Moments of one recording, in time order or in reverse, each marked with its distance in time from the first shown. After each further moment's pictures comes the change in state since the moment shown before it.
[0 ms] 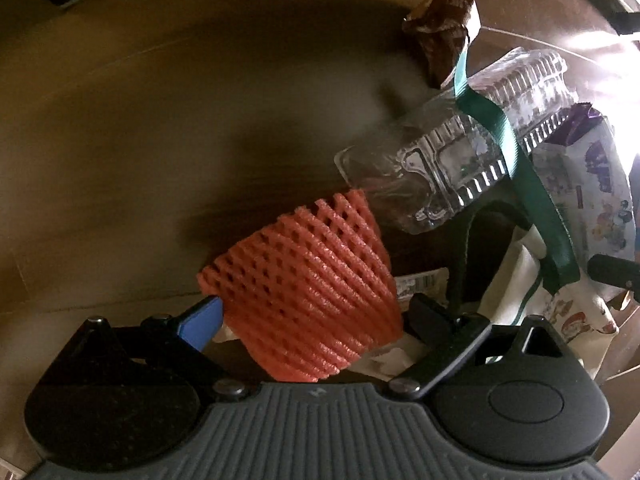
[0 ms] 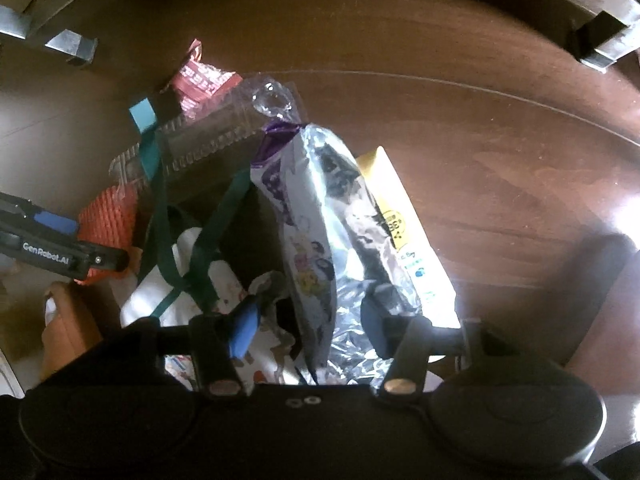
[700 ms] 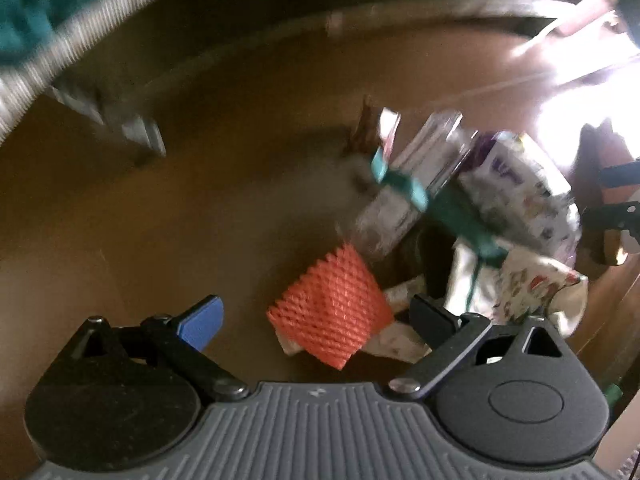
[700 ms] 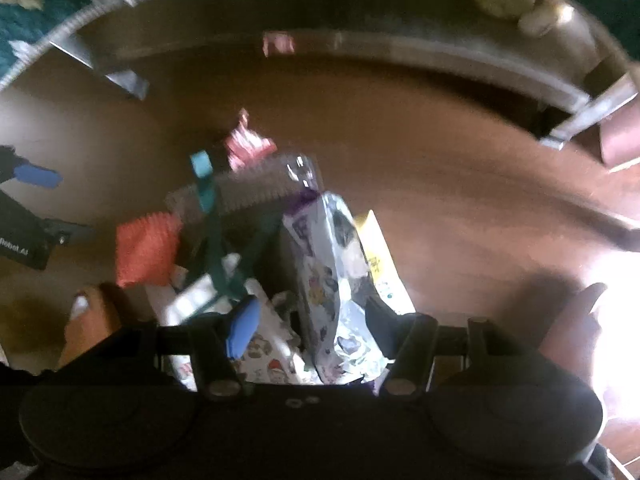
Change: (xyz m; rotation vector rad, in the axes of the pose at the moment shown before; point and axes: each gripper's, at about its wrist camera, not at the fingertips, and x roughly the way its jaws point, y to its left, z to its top) left arm -0.112 -0.020 -0.024 0.222 -0.219 0.127; right arm -0.074 0.017 -0.014 -0.079 -0.138 -0.027
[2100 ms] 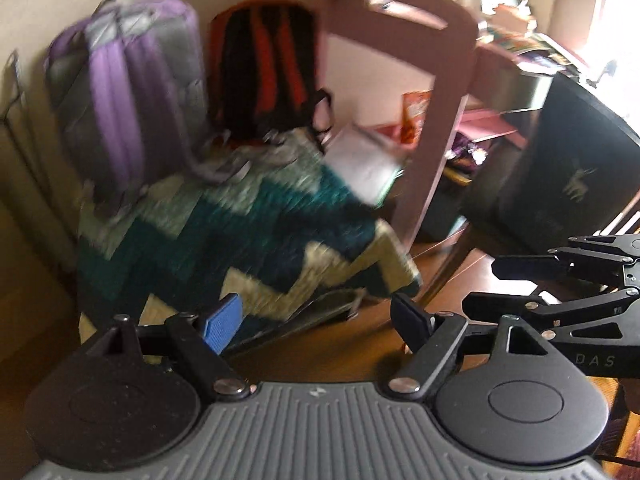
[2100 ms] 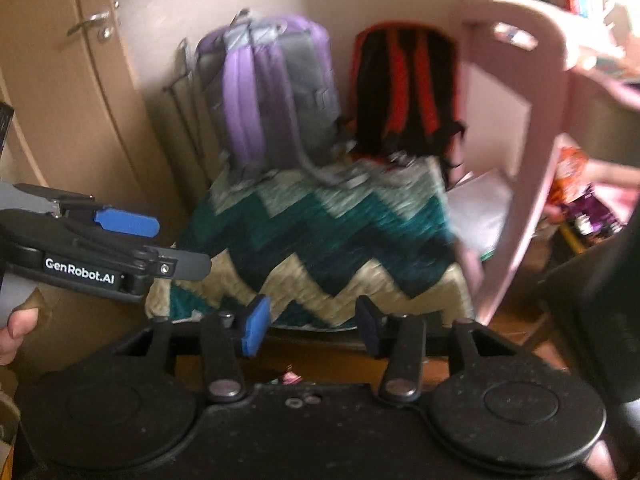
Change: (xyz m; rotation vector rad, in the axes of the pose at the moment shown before) left arm -0.496 -0.216 -0.090 0.107 -0.774 -0.010; right arm -0.476 0.024 -0.146 -0.031 -0.791 0.000
